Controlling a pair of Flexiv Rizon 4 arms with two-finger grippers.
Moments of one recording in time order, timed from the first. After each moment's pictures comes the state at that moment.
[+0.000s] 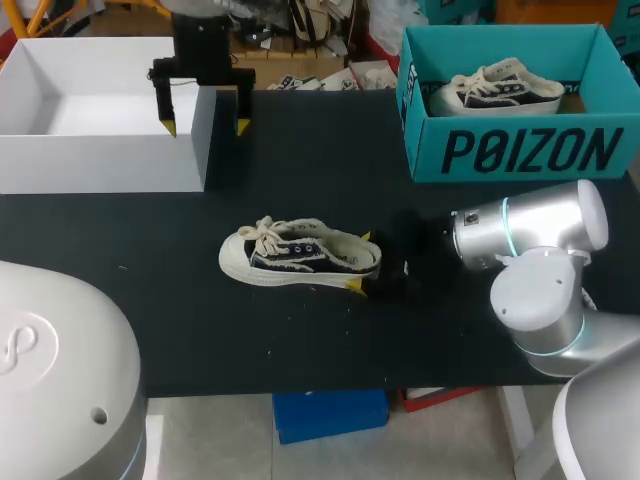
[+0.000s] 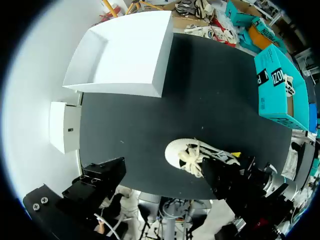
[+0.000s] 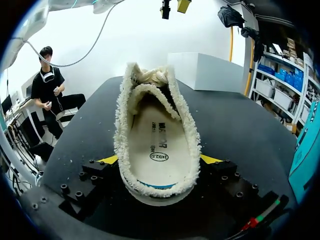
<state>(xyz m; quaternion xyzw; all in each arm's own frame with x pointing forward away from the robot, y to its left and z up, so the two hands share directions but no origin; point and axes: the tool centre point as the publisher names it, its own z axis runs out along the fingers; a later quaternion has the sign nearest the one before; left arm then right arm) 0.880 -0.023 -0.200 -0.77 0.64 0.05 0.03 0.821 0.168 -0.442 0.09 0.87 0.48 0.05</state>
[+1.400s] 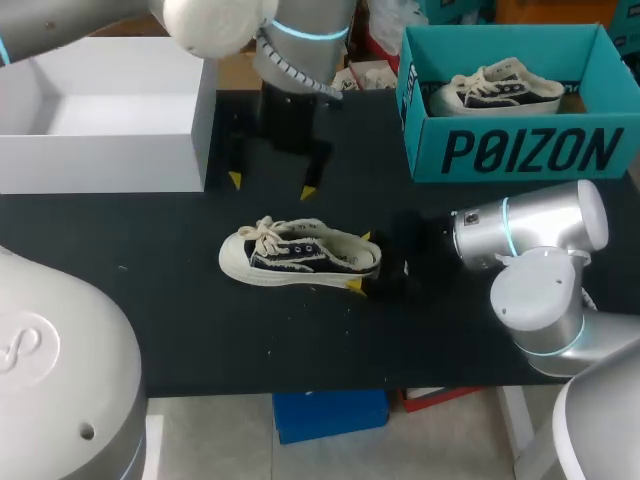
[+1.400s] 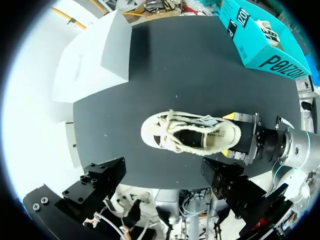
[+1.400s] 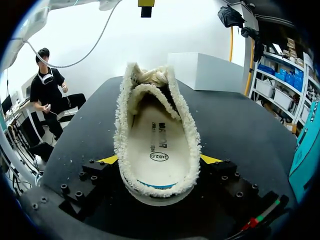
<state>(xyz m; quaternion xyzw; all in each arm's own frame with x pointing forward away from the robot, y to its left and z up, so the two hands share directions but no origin) 0.811 -0.109 -0.243 -0.67 0.73 0.09 0.07 0.821 0.168 -0.442 0.09 0.87 0.48 0.05</state>
